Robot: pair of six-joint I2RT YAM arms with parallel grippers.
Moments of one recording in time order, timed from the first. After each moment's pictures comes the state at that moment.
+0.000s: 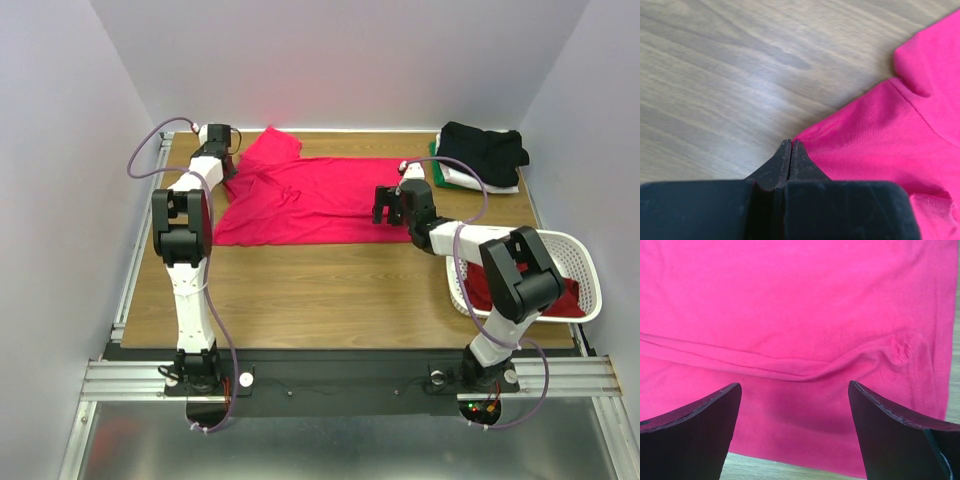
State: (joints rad) left arm -0.04 2.27 1.81 -0.37 -0.30 -0.39; right arm 0.39 1.72 0.91 0.31 0.17 0.26
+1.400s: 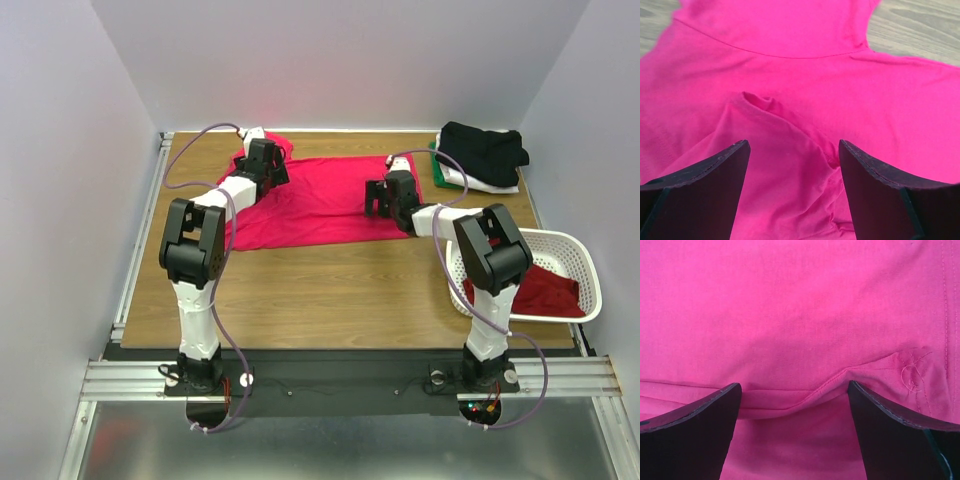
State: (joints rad) left arm -0.28 2.03 1.45 -0.07 -0.30 -0.42; right arm 0.39 1.98 1.13 0.23 0.20 0.26
